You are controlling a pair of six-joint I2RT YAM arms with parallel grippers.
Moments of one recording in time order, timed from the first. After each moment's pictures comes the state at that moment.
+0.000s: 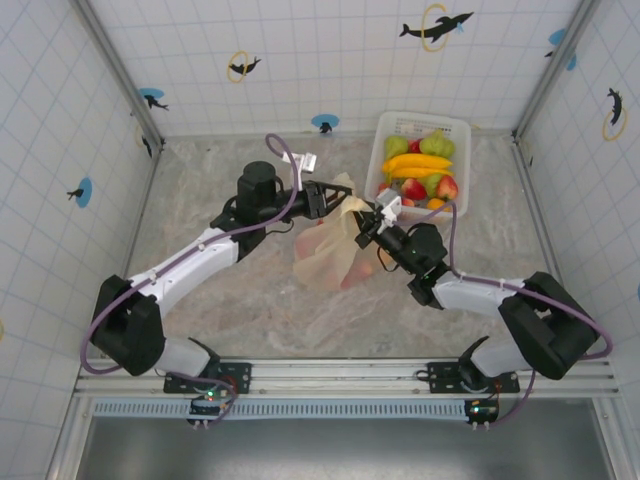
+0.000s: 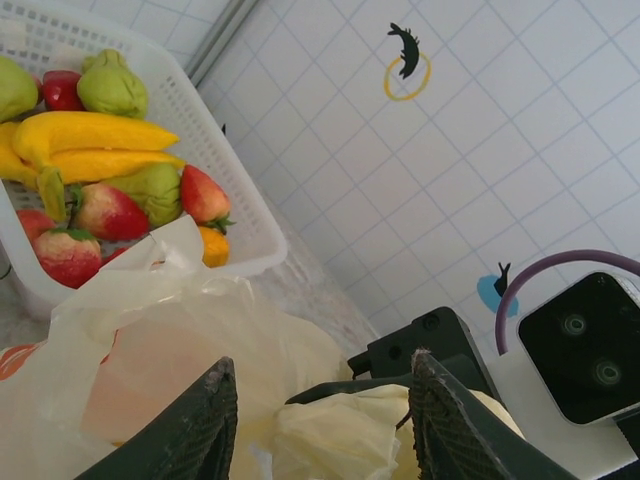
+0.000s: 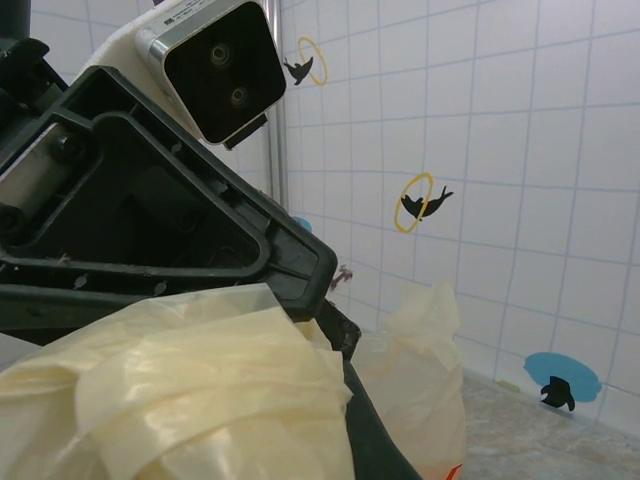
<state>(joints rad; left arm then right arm) -0.60 1.43 1.02 0.20 0.65 -0.63 0.72 1.40 0.51 1.12 -0.08 0.03</state>
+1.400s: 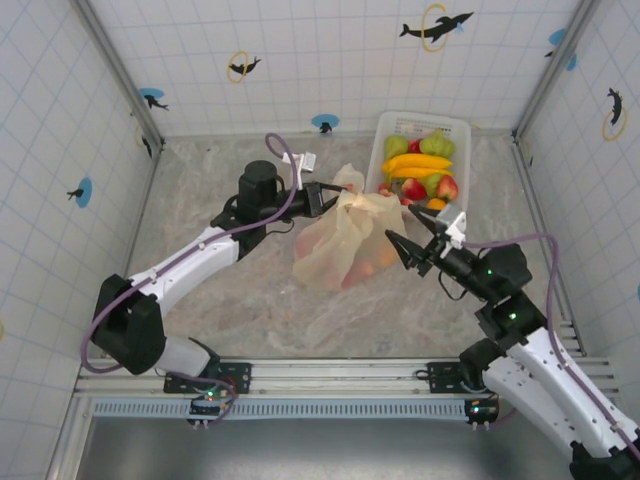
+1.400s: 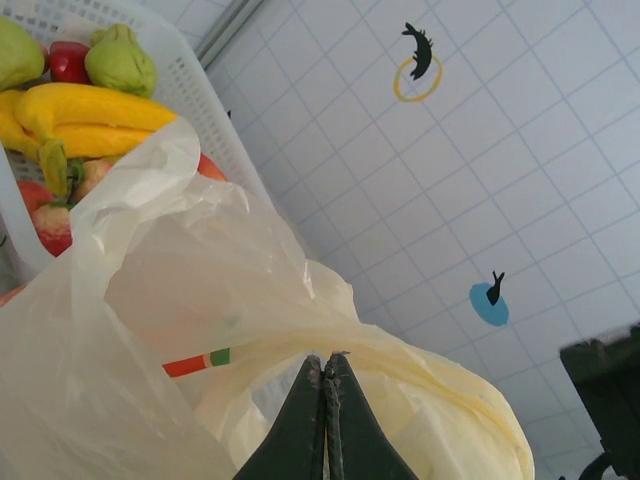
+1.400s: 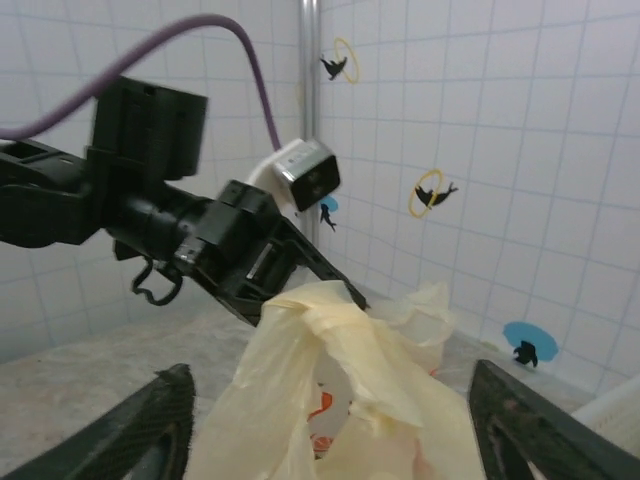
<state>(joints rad) -0.60 1.44 1.04 0.17 0.64 -0.70 0.56 0.55 0.55 0.12 -0.34 0.03</state>
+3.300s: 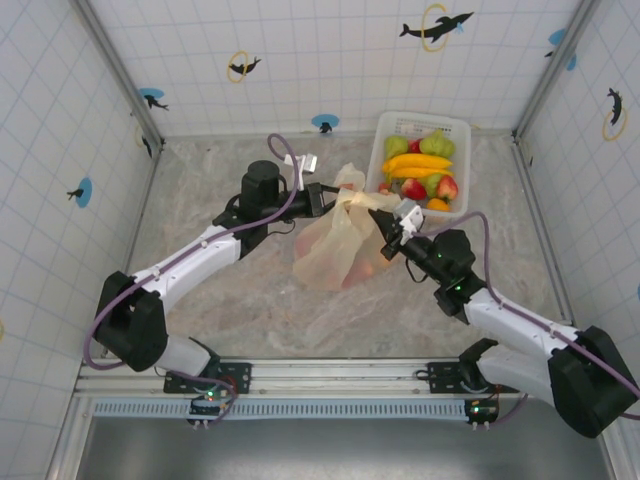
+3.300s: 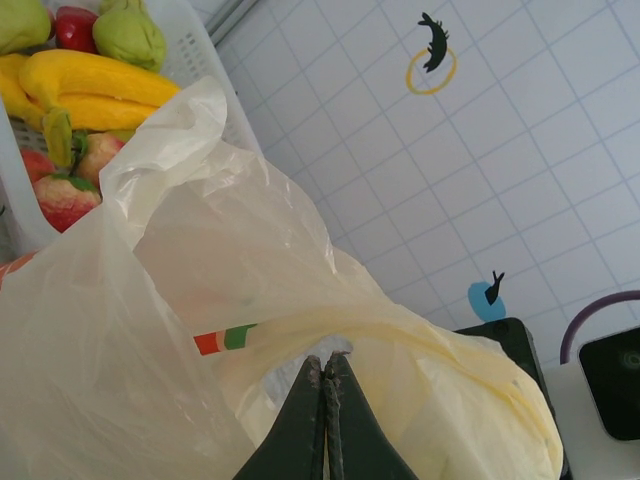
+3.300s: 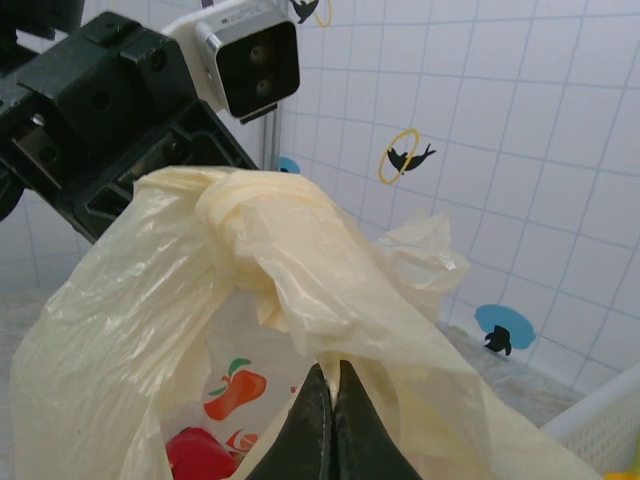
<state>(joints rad) -0.60 1.45 1.04 0.15 0.65 -0.73 0.62 1.06 0.42 0.73 -0.20 -0.10</state>
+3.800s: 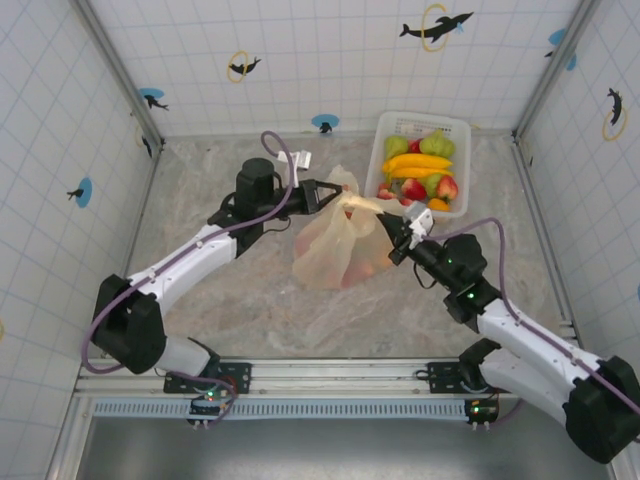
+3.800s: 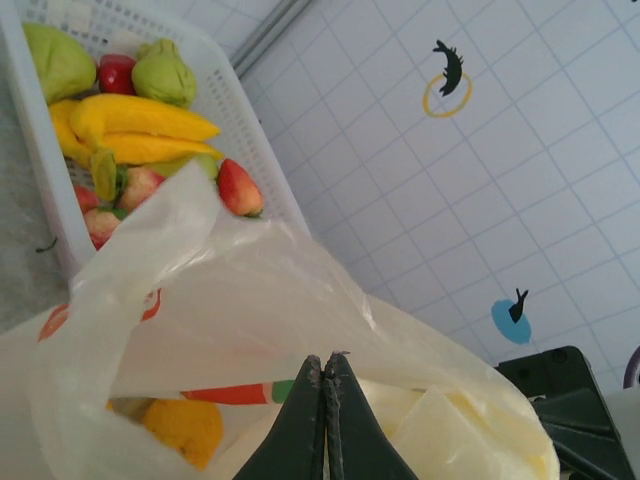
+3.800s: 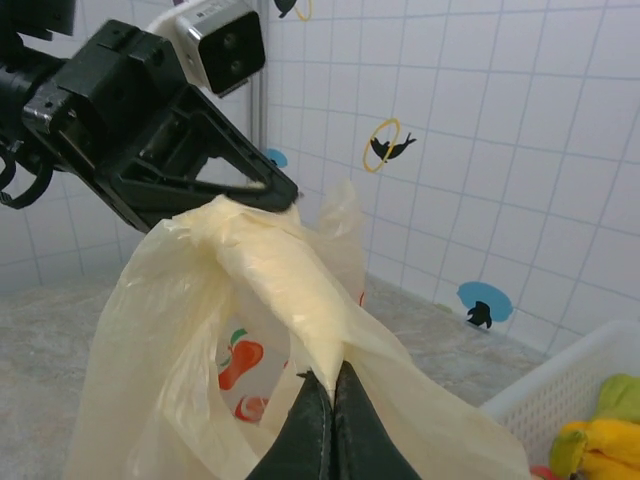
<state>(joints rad) -0.55 1.39 1.04 0.12 0.60 -0.68 0.62 0.79 0.42 0.42 -0.15 -0.07</state>
